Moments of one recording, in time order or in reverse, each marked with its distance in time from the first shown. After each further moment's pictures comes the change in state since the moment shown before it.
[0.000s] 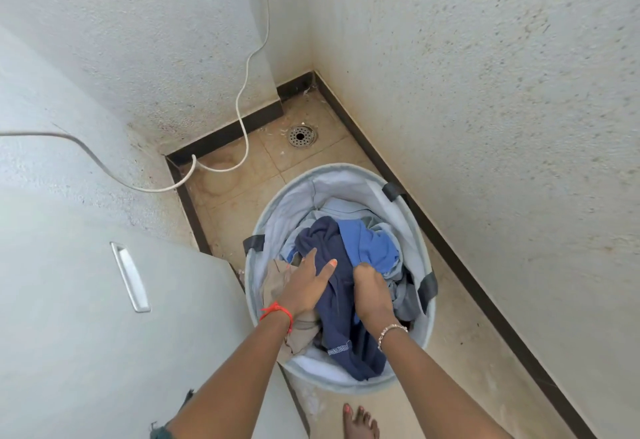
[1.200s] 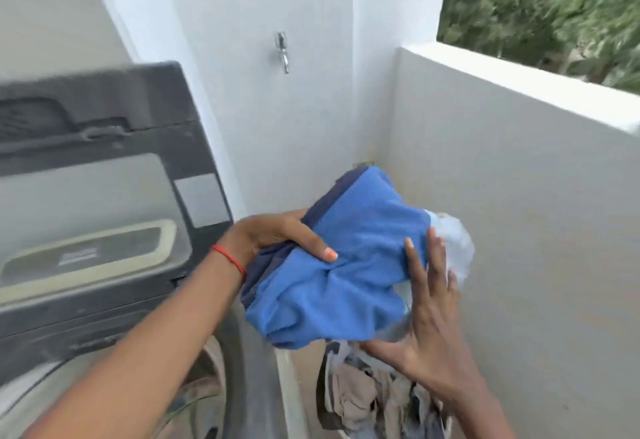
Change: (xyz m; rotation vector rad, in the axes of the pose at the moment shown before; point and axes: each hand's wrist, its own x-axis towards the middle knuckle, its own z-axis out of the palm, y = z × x) left_hand -0.484 0.230 -0.286 -0.461 -0.348 0.458; right_hand -0.308 -0.201 -0.340 0.335 0.663 -0.882
